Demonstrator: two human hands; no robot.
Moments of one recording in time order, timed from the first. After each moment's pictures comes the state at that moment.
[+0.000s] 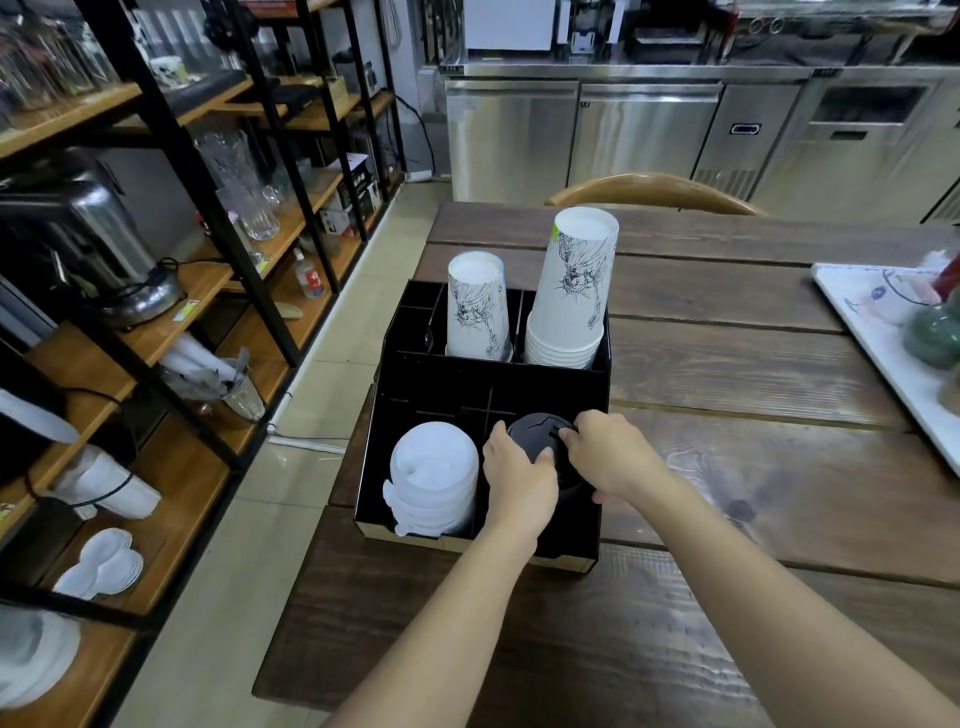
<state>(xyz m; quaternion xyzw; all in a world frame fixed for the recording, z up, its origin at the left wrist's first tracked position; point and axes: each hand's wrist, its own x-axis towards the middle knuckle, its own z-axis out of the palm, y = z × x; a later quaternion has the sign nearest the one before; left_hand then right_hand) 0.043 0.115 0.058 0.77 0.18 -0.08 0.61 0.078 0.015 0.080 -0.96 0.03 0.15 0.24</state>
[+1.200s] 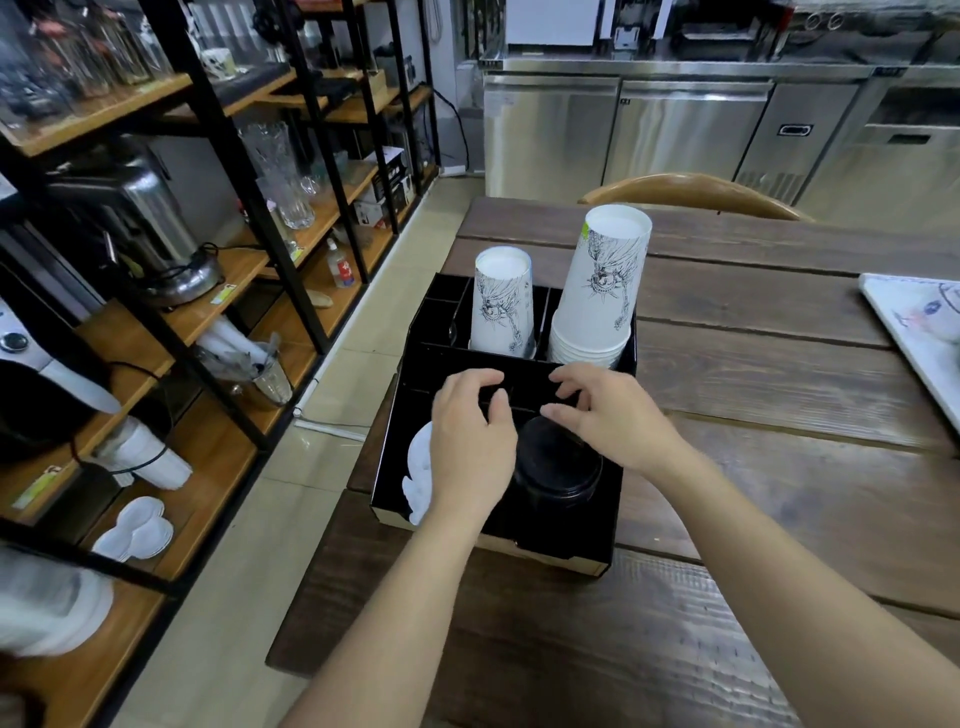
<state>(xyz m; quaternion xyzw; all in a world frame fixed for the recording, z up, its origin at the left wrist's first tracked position) 0.040 0.165 0.108 0.85 0.09 0.15 0.50 0.097 0.018 0.095 -0.93 -0.13 0.01 0.34</state>
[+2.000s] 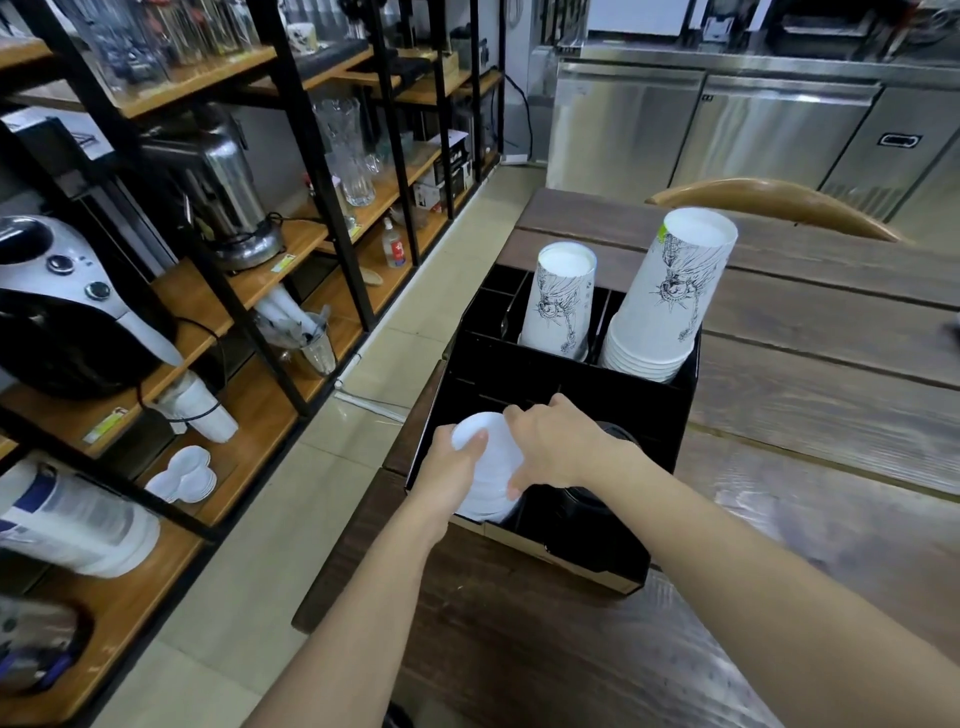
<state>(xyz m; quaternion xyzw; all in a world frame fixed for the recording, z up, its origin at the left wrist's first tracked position) 0.040 0.229 0.041 0.73 0.24 -0.09 0.63 0.103 0.104 0.081 -0.91 -0.39 0.13 -0.05</state>
